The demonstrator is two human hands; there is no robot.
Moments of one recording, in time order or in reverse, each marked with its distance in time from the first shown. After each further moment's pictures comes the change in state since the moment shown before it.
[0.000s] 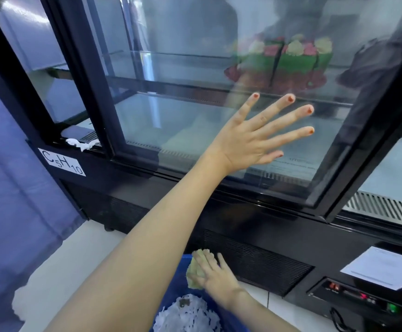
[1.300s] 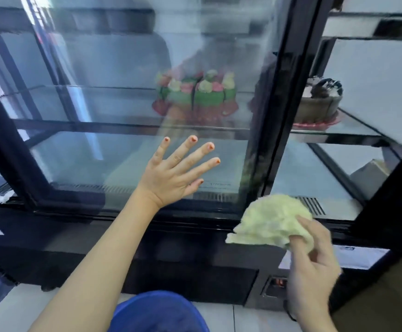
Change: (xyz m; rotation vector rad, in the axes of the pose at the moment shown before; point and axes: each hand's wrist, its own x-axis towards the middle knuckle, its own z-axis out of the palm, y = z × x) left_hand -0.017 0.003 0.015 0.008 0.075 -0.005; right_hand -0.197 0.075 -0.150 1.101 1.886 0.679
